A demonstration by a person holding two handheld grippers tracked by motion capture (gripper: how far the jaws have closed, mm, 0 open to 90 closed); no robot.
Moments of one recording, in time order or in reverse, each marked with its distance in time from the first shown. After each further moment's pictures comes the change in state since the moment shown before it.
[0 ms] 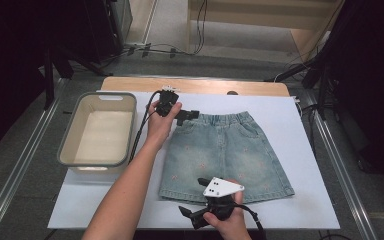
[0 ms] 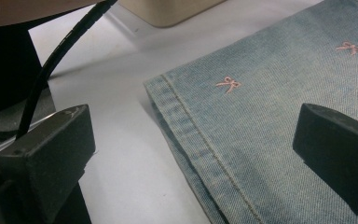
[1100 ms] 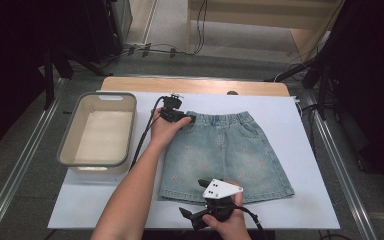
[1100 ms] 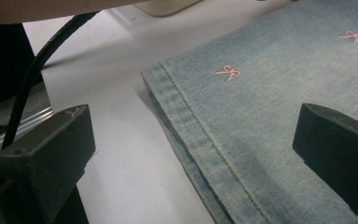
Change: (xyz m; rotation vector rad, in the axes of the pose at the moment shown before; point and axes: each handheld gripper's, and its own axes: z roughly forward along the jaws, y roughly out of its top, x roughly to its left) left arm 0.013 -0.016 0.033 0.105 0.126 -0.028; right arm 0.000 -0.005 0.002 0.017 -0.015 -0.007
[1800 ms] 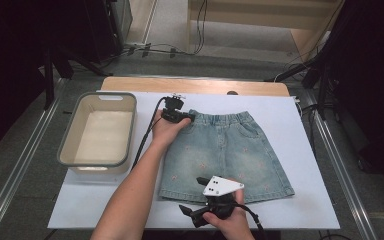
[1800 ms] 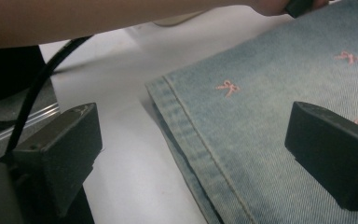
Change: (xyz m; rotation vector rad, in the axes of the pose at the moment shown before) left arm -0.010 0.002 -0.007 -0.038 -0.031 0.004; right arm -0.001 0.014 -0.006 0.004 0.022 -0.031
